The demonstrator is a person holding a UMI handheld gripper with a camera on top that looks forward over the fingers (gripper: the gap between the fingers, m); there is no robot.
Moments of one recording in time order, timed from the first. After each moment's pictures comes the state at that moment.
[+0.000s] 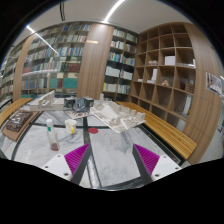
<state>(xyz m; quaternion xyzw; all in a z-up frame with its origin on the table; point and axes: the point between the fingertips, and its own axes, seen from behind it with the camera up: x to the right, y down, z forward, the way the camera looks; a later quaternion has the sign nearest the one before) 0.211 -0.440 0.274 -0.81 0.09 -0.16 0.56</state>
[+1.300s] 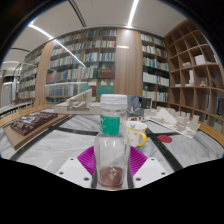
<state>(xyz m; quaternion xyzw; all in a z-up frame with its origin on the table) -0.041 -0.116 0.081 -0.78 -0.02 -0.02 0.63</state>
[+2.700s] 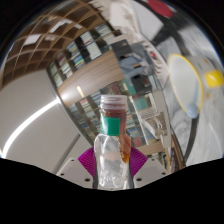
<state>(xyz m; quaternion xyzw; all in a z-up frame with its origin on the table) -0.045 0.031 0.274 -0.41 0.39 0.75 0.34</state>
